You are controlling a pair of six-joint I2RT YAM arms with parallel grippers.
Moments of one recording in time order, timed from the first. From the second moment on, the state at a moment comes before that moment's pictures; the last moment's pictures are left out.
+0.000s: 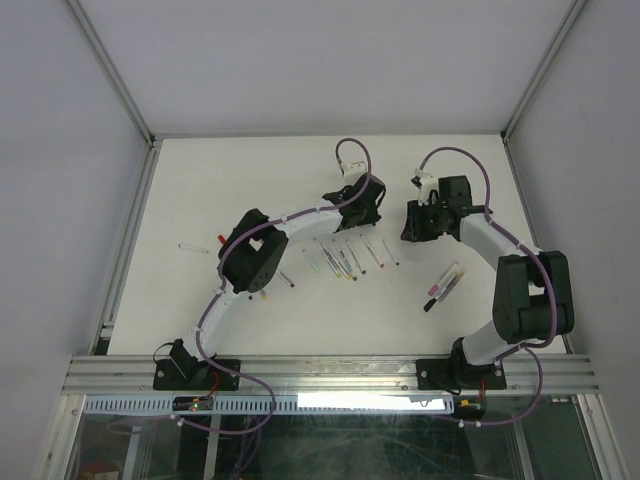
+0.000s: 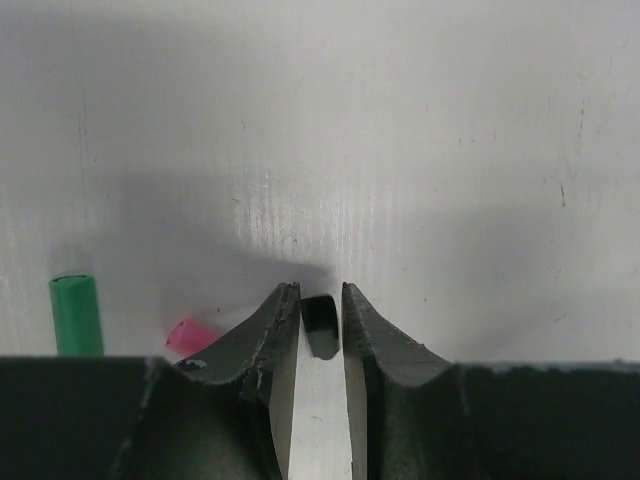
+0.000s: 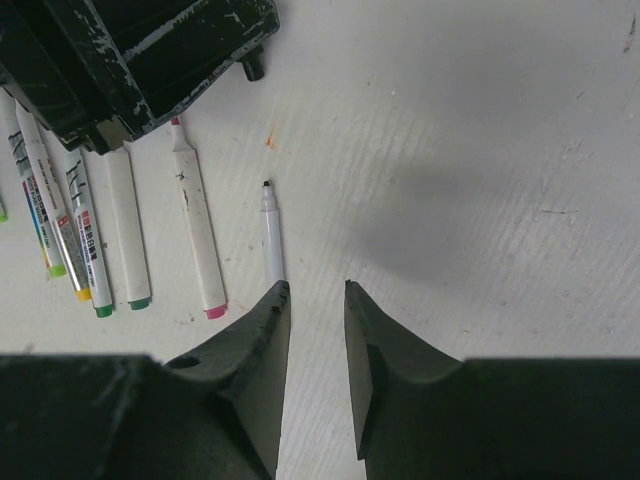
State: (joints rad) left arm -0.82 2.36 1.85 -0.26 -0.27 -0.86; right arm 0.12 1.54 0.93 -0.36 -0.38 -0.04
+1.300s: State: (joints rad) left arm -0.83 1.24 0.72 0.34 -0.12 -0.45; right arm -0.02 1.33 1.04 -0.79 -1.05 -0.63
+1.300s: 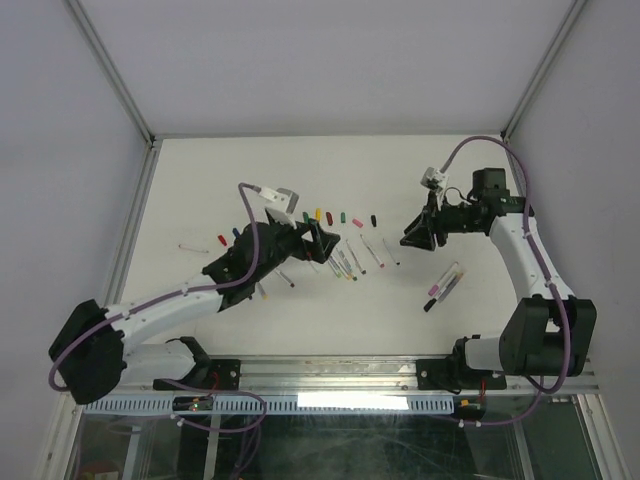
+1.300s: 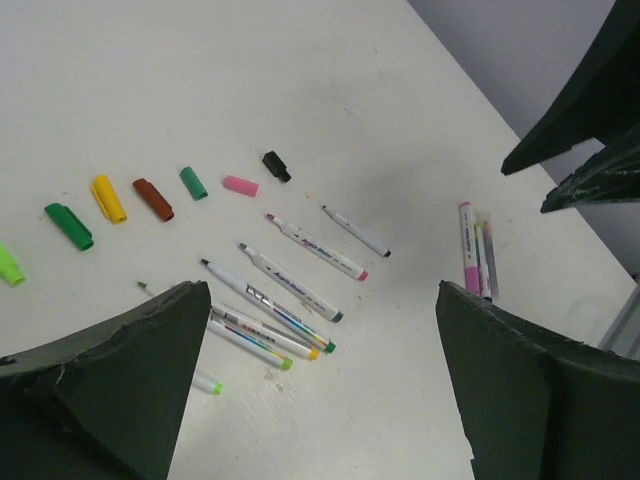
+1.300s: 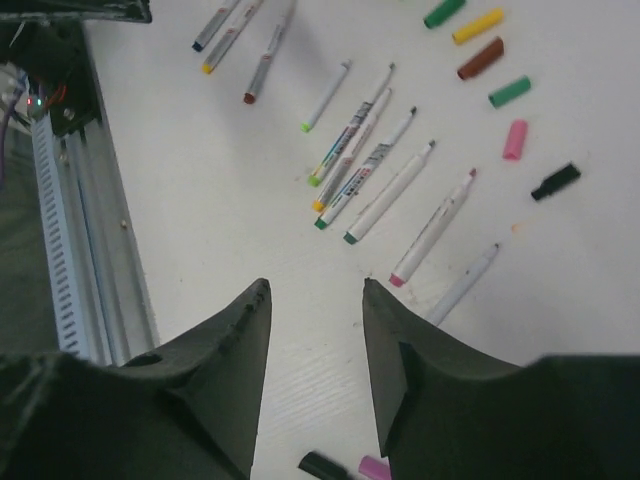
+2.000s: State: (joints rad) left arm -0.83 0.71 0.20 0.62 -0.07 -0.45; right arm -0.02 1.43 1.11 -1.31 -0.70 -1.91
